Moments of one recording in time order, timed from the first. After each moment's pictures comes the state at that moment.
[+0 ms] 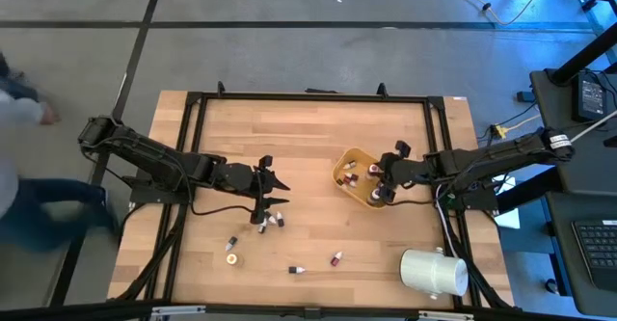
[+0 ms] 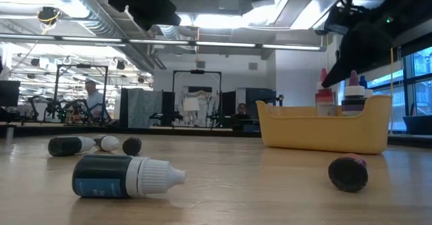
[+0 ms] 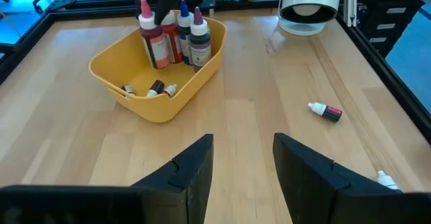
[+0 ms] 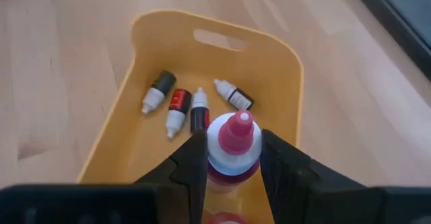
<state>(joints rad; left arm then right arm) -0.24 1.21 0.74 -0.02 -0.19 -0.09 0.15 0.98 0.56 -0.45 0.43 0.34</state>
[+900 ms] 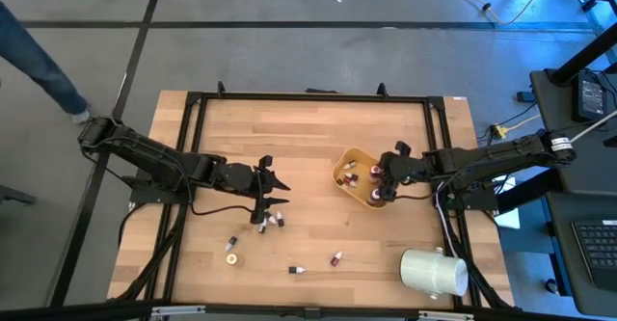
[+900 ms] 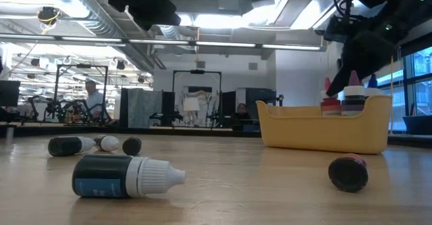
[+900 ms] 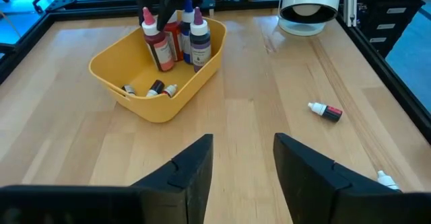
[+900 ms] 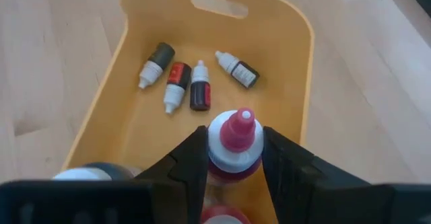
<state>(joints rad) -0.24 1.21 0.74 -0.02 -0.19 -0.09 0.09 0.98 0.53 -0.46 0.35 0.33</state>
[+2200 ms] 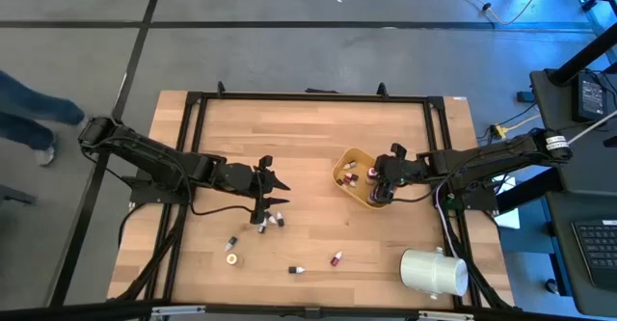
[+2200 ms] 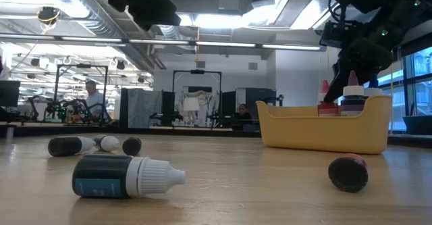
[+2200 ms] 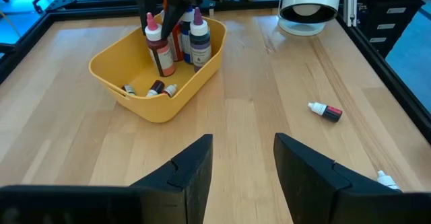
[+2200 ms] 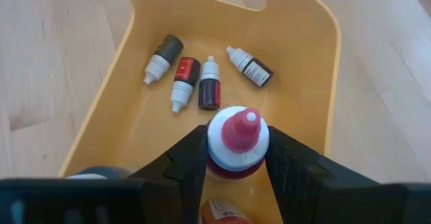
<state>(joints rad) -0.24 1.21 0.74 -0.02 -0.19 -0.09 0.09 1.06 0.53 -0.42 0.34 0.31</state>
